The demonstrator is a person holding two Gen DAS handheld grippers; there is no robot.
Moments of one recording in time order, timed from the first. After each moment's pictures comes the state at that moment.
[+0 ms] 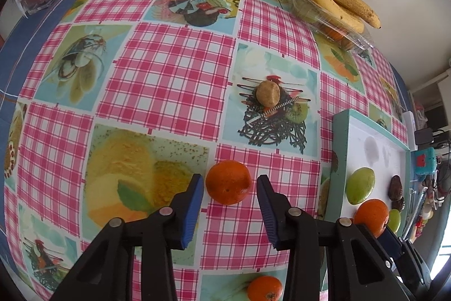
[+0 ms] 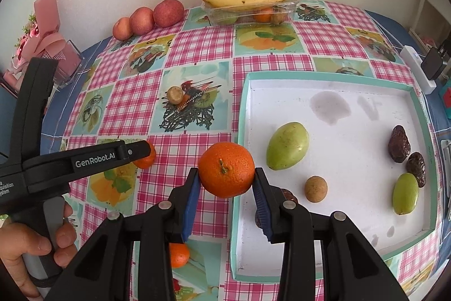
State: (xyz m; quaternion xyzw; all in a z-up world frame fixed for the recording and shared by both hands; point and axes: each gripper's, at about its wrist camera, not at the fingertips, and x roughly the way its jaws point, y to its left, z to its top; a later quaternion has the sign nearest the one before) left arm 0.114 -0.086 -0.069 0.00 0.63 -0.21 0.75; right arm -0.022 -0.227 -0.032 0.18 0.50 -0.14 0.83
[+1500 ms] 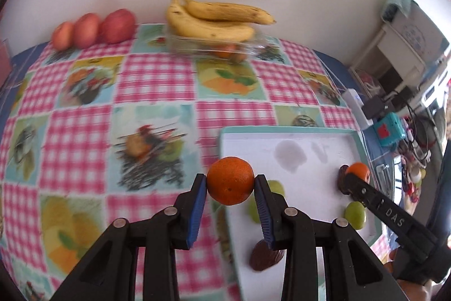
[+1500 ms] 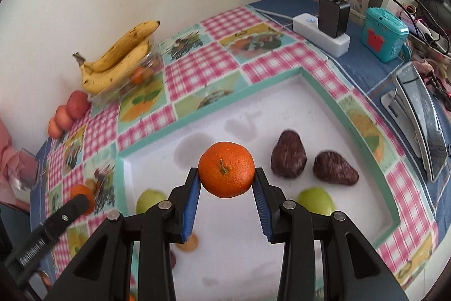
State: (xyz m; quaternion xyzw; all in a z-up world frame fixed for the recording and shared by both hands) left arm 0.064 -0.196 -0.017 0.06 0.51 -0.36 0.78; right arm -0.085 -0.368 -0.031 0.30 0.40 -0.31 0.81
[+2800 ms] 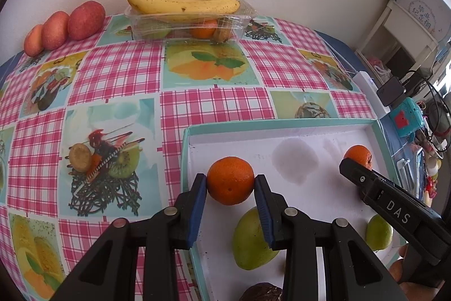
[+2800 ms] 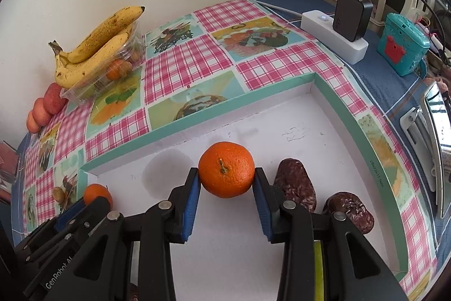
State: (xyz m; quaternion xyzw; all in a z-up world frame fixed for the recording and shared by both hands) left arm 0.066 -0.250 -0.067 0.08 0.51 -0.36 0.78; right arm -0.056 -0.400 -0.067 0.27 0.43 -0.32 0.80
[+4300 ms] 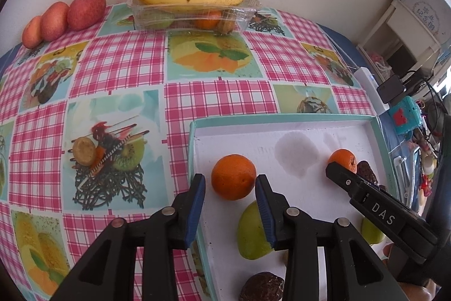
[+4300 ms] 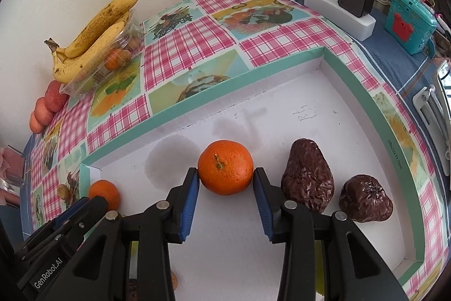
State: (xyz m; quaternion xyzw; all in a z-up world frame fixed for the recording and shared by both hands) left arm 0.071 -0.247 -0.064 0.08 0.54 -0.35 0.76; right arm -0.053 -0.399 -0.080 0.31 0.44 -0.30 0.78
